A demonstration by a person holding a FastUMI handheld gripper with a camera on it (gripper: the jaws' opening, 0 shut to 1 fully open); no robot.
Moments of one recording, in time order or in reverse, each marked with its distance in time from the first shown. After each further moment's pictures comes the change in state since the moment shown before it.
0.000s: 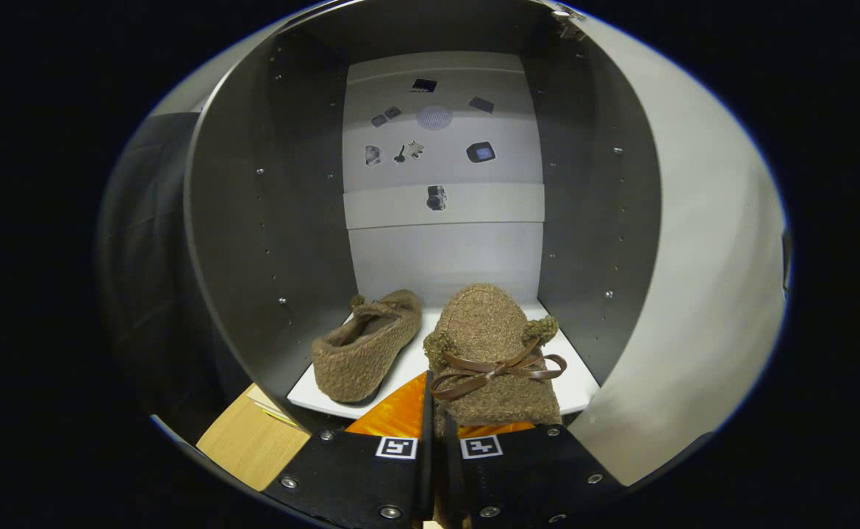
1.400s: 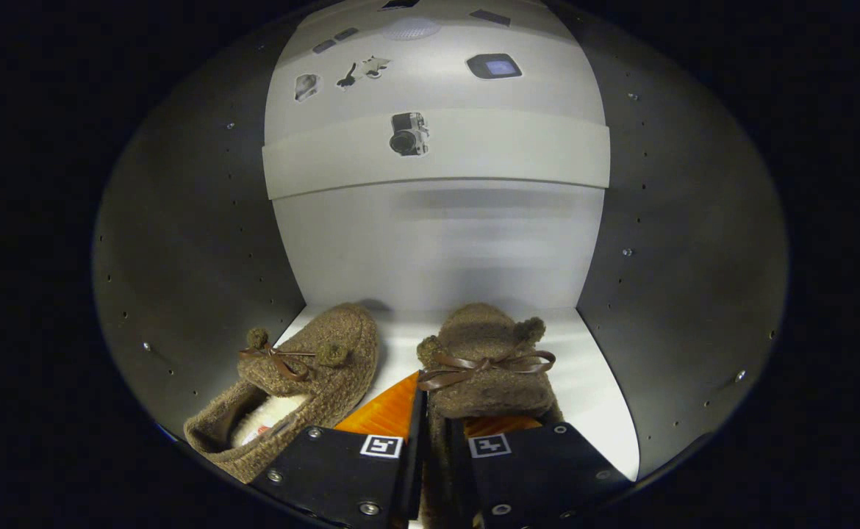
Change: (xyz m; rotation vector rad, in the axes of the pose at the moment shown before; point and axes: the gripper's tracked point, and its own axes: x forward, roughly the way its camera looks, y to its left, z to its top) arm 0.161 -0.015 0.002 -0.008 0.175 0.014
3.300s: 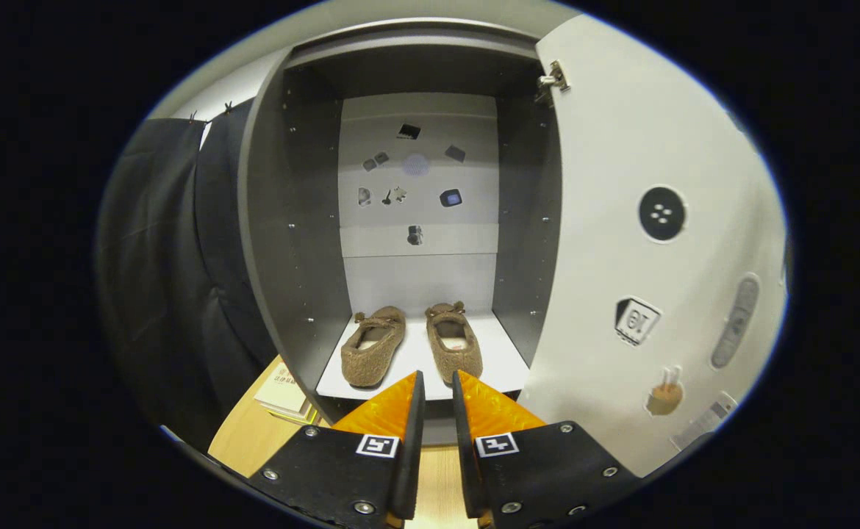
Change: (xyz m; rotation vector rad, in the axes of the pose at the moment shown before) arm -0.316 0.020 -0.019 0.035 -0.204 -0.153
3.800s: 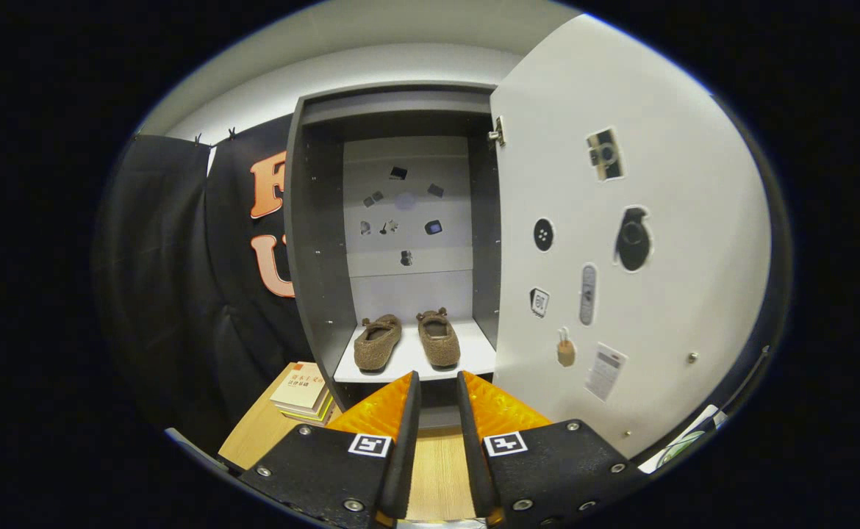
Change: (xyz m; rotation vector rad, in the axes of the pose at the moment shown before) arm -0.125 -0.029 -0.002 0.038 -0.093 -0.033
